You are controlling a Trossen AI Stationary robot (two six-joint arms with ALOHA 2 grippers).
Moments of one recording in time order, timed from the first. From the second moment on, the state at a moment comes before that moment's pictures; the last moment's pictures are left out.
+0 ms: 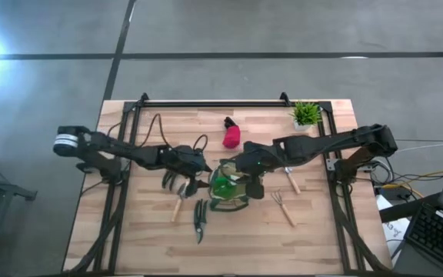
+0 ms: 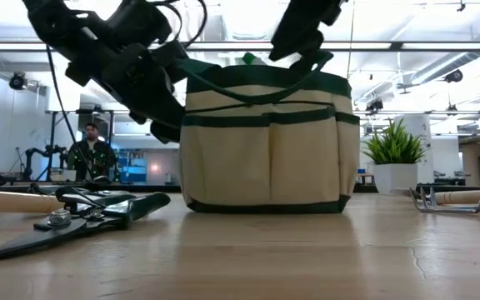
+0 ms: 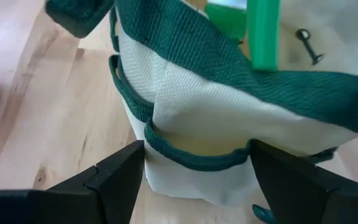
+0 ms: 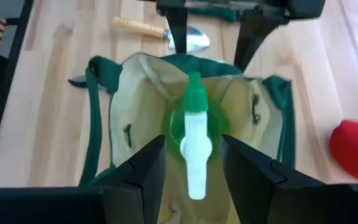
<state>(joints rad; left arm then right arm) 0.03 1.43 0.62 0.23 0.19 -0.10 0.11 1.57 1.34 -0.63 -0.01 0.19</state>
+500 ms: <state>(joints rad) 0.03 1.42 0.64 0.21 0.19 -0.10 0.12 1.58 1.24 -0.49 0.06 0.22</state>
